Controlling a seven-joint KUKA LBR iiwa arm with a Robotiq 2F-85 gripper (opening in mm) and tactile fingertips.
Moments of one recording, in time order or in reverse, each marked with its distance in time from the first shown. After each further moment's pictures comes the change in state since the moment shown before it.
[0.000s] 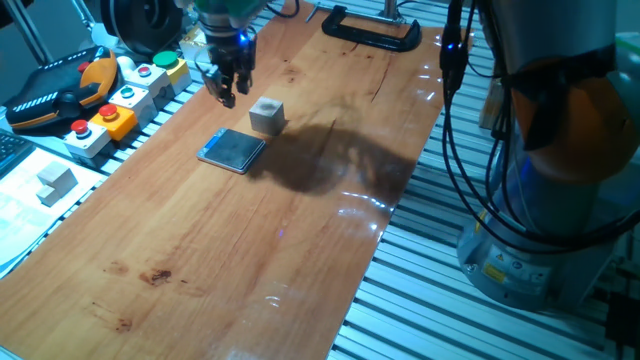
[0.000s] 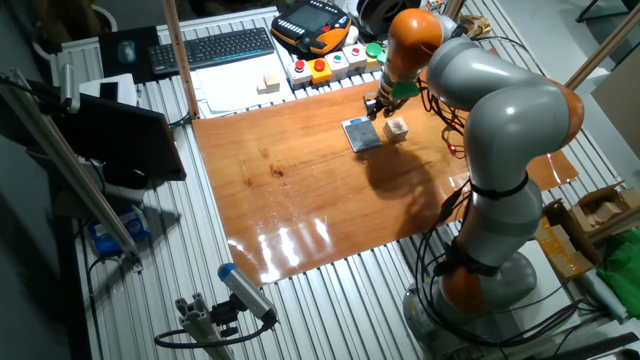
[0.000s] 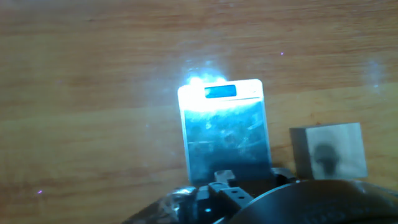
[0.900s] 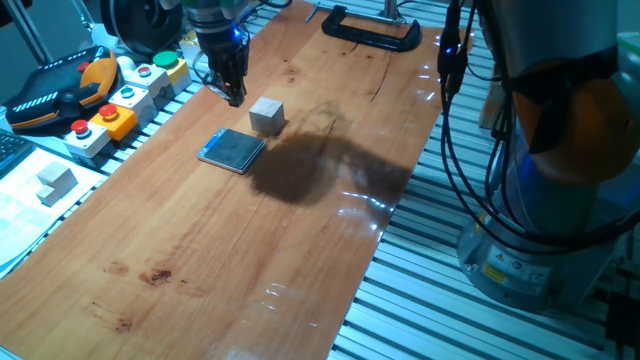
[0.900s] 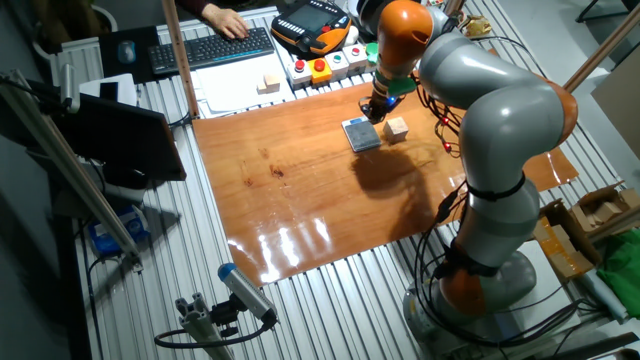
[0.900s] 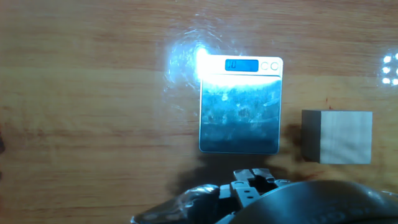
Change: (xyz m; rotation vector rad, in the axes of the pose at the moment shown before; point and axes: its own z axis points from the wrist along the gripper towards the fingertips) arm 0.018 0.011 -0.014 0.005 0.087 -0.123
